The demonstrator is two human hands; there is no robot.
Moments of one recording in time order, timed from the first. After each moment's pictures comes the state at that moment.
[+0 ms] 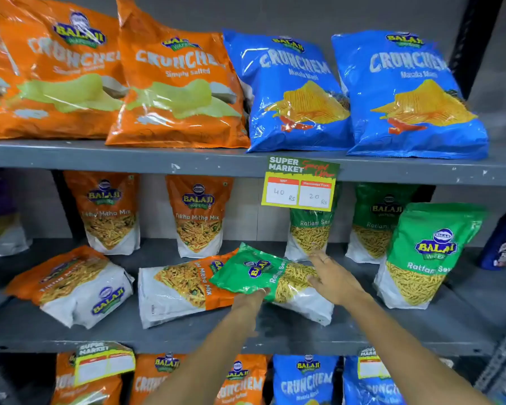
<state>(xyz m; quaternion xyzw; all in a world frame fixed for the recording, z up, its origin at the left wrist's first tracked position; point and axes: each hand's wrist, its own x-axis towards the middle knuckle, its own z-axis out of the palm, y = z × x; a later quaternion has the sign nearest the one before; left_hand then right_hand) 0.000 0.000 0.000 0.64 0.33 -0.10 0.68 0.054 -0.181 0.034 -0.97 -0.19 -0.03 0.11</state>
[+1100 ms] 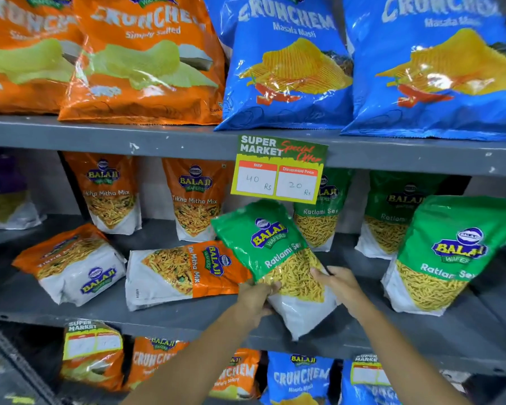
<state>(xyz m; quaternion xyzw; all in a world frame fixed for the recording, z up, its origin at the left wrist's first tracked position) 0.020 -0.041 -0.007 0.51 0.27 -0.05 0.82 0.107 -0.220 -0.032 -0.82 -0.01 0.09 0.57</state>
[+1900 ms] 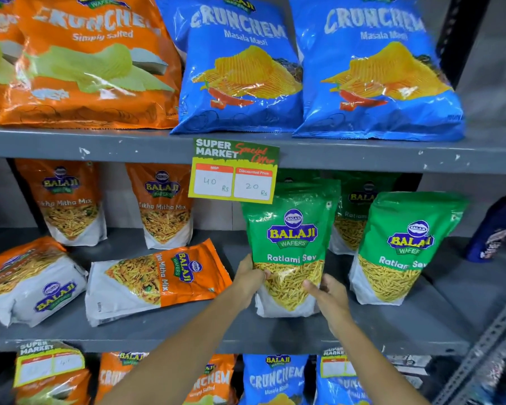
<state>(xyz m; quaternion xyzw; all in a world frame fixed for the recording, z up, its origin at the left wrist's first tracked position) 0.062 -0.074 0.004 0.67 0.14 -0.04 0.72 0.072 -0.252 -0.049 -0.76 0.01 -0.06 0.65</state>
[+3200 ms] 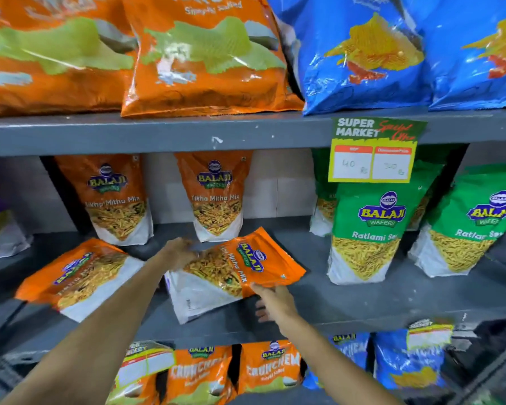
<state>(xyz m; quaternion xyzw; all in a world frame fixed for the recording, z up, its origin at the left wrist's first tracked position) 0.080 0.239 0.004 0.92 0.11 -0.02 0.37 0.009 0.013 -0.050 -0.76 0.13 0.15 0.63</state>
